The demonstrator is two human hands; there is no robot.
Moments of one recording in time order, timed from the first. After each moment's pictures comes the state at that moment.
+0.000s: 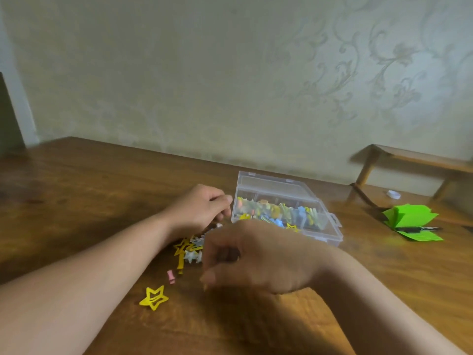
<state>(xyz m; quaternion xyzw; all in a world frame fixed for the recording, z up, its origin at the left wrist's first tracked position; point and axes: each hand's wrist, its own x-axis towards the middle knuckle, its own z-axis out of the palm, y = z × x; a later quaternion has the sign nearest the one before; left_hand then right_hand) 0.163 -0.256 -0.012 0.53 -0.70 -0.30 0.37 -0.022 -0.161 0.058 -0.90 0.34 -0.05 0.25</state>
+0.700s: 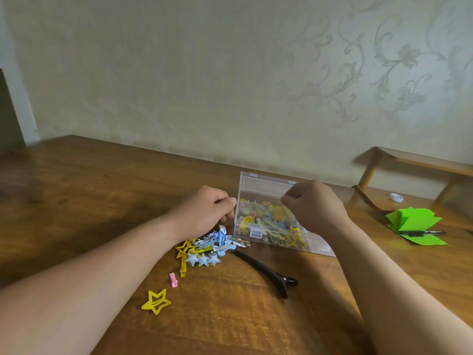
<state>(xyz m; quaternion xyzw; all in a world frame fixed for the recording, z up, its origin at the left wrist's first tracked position) 0.161 -0.250 -0.007 0.53 -0.73 -0.26 0.35 -0.090 -0.265 0.035 -0.70 0.67 -0.25 0.04</state>
